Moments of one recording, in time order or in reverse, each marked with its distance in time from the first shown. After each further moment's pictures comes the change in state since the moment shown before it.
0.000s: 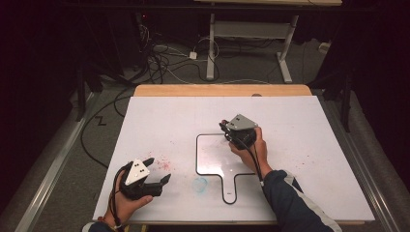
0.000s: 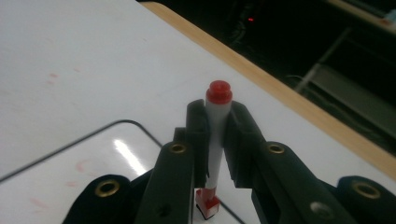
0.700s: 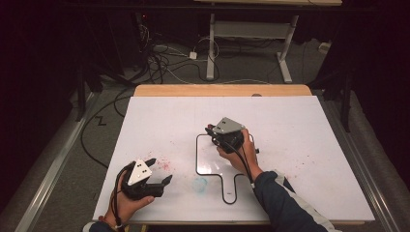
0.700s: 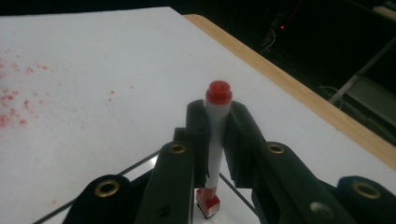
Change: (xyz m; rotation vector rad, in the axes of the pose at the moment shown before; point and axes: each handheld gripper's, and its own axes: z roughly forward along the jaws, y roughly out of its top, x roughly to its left) left arm -0.003 0.002 0.003 0.013 -0.013 0.023; right arm 0.030 0.017 0.007 -0.025 0.136 0.006
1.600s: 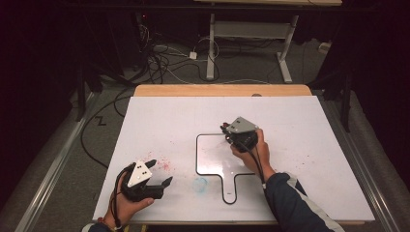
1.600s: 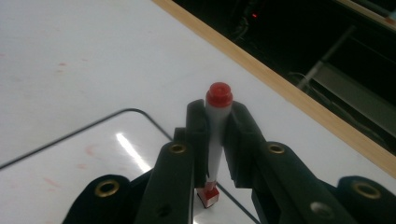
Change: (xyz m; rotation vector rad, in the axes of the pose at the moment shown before) left arm -0.002 -0.001 -0.003 0.001 -0.008 0.003; right arm -0.029 -0.019 -0.022 0.045 -0.118 -0.010
